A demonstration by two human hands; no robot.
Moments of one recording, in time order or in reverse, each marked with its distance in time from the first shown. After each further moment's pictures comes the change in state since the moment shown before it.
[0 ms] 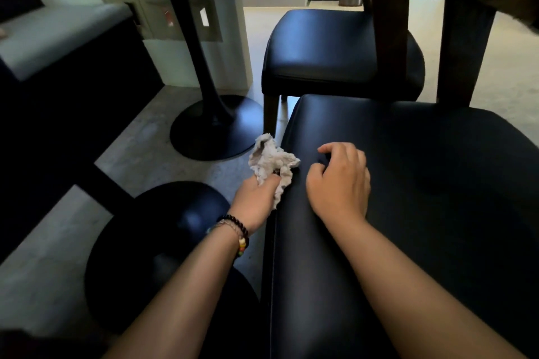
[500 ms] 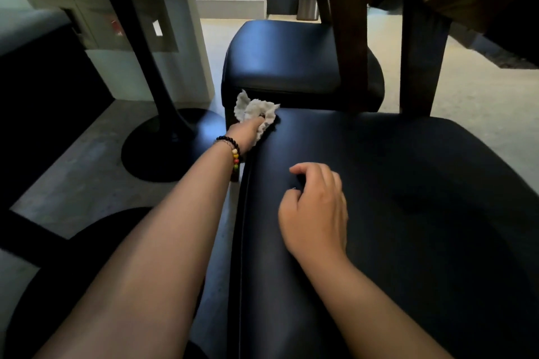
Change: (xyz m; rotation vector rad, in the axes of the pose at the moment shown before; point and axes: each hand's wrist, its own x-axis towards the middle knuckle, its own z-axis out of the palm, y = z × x) left_hand 0.179 0.060 0.038 -0.076 -0.094 -0.089; right_hand -0.004 0.001 0.001 0.065 0.038 0.029
